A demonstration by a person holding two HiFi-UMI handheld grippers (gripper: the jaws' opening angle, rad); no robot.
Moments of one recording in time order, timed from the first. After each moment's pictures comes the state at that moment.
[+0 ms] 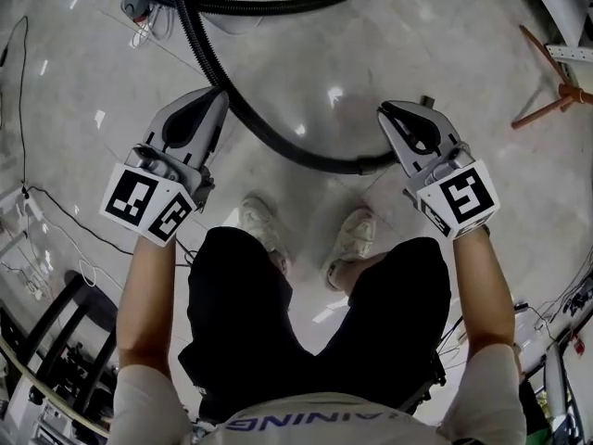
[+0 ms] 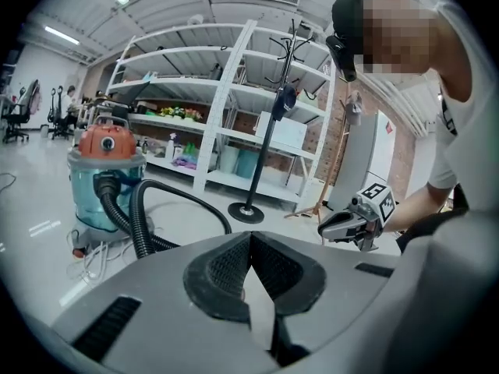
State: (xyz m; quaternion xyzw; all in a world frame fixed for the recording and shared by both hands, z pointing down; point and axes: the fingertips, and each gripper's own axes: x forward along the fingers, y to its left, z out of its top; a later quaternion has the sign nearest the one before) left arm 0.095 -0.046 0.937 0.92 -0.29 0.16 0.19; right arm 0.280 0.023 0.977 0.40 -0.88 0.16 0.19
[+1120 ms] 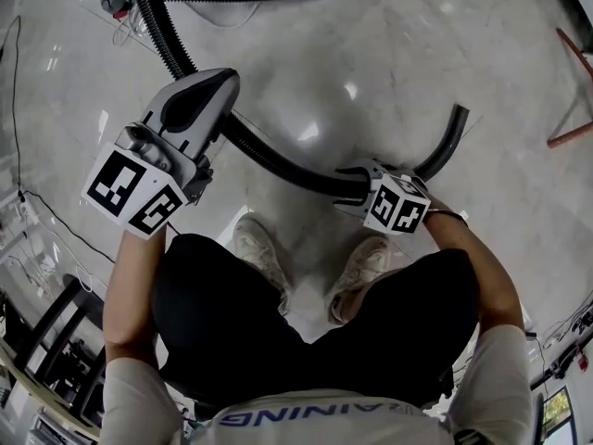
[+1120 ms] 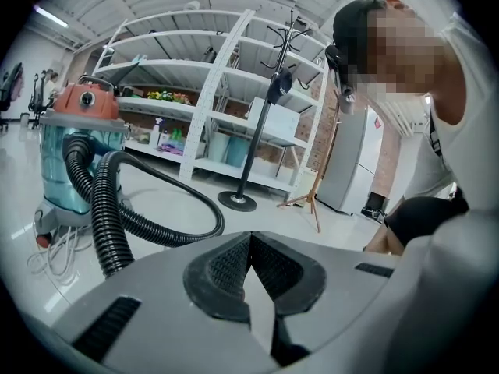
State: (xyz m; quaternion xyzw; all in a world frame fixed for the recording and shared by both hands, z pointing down) left arm 0.132 -0.073 1.047 0.94 -0.24 0.16 0.20; right arm 0.185 0.171 1.261 0.02 -0.91 0.23 0.35
